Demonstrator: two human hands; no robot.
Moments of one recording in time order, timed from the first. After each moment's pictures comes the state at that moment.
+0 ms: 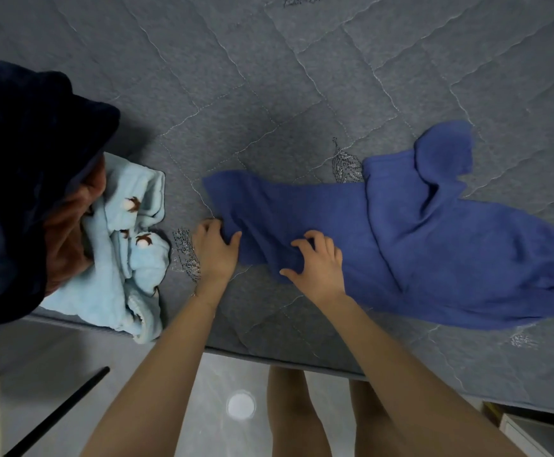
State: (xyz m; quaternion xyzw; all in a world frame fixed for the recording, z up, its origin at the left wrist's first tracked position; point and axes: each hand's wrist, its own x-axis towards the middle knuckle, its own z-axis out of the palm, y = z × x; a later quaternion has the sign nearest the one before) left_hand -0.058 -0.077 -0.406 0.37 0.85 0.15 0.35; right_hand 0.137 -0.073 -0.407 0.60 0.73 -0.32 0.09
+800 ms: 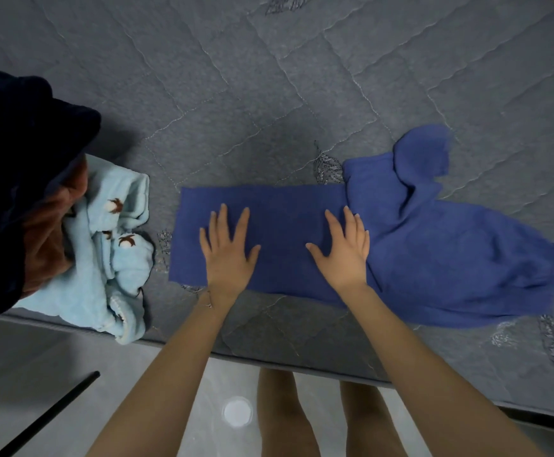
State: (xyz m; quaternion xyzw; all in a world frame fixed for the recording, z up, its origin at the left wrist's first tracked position) left_hand -0.007 -0.084 -0.392 0.58 0.77 -0.03 0.25; right_hand 0.196 -0.042 -0.393 0.69 0.65 -0.32 0.02
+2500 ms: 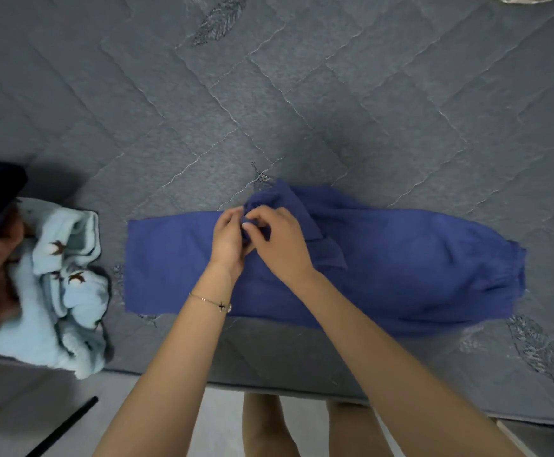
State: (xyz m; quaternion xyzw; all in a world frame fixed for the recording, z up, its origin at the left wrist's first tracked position) left_hand 0.107 0.028 -0.351 0.04 0.68 0.40 0.61; right_hand 0.205 0.029 -0.340 0.57 0.64 -0.47 -0.20
